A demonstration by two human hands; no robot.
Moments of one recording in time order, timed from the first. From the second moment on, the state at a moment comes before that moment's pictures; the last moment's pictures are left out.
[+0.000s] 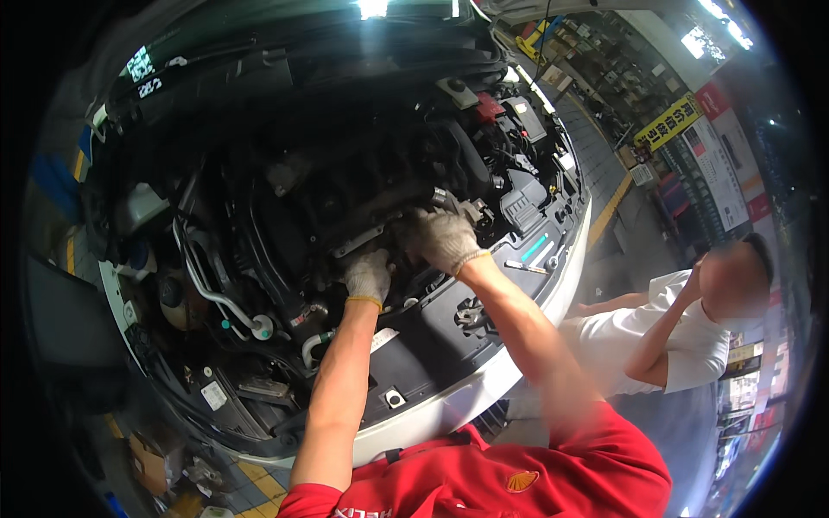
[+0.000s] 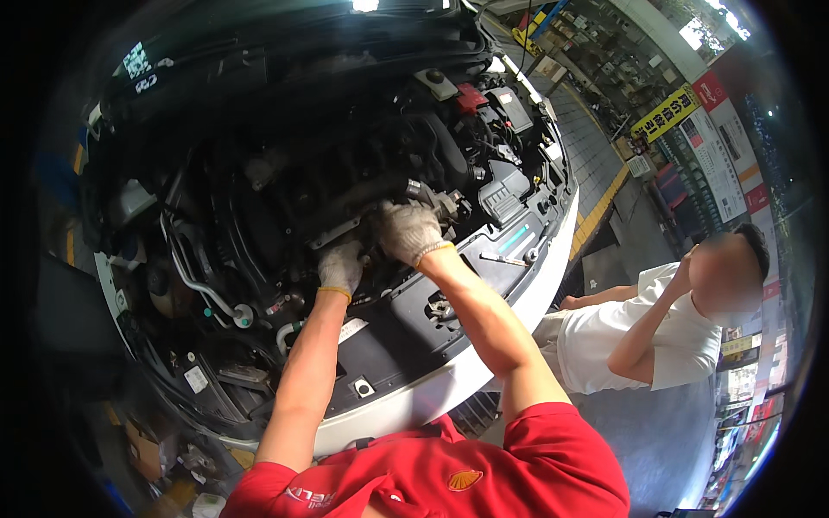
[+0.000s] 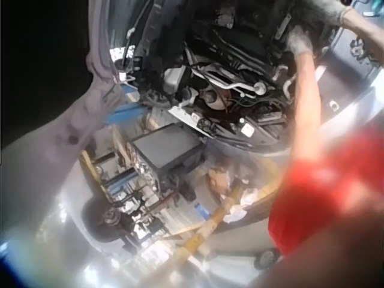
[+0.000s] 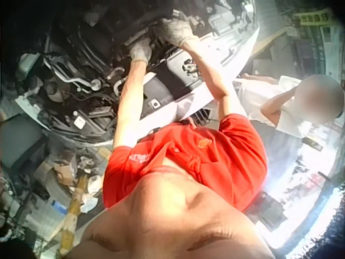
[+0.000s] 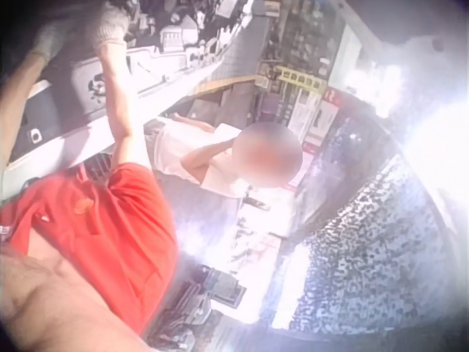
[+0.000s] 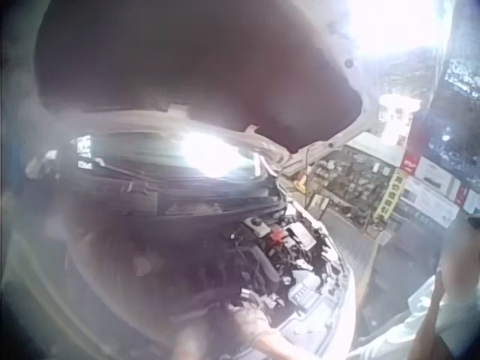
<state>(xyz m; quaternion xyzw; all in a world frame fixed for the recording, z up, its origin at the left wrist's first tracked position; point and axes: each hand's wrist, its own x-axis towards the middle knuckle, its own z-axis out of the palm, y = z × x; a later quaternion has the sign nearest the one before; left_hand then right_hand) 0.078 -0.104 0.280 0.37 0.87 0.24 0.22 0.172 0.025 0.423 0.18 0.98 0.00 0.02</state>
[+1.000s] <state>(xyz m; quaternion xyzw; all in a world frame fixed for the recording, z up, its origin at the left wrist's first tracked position) 0.086 -0.106 0.266 0.42 0.87 0.23 0.14 0.153 0.006 0.460 0.19 0.97 0.02 0.15</state>
